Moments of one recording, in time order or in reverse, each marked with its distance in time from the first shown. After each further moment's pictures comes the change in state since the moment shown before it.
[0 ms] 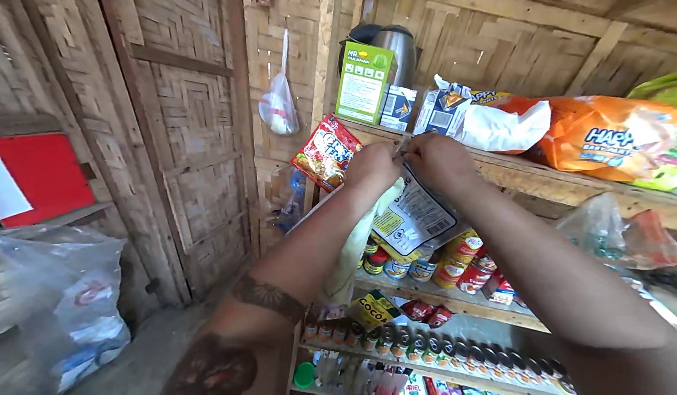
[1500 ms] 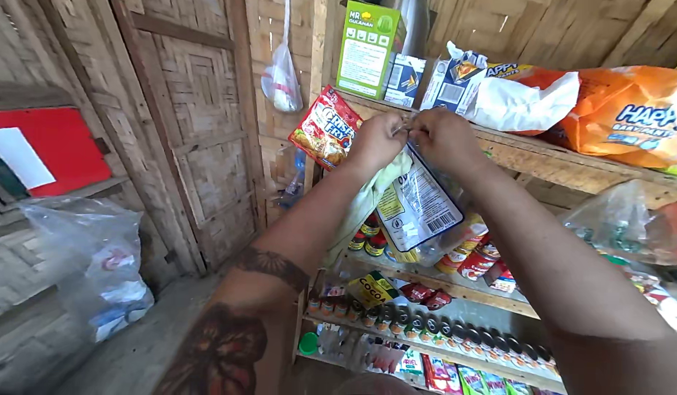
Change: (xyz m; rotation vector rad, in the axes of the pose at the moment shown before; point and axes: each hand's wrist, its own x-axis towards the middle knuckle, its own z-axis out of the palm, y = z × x) left_hand 0.018 -0.023 0.018 -0.311 0.162 0.237; right_hand 0.005 0.024 0.016 0.175 0.128 -0.253
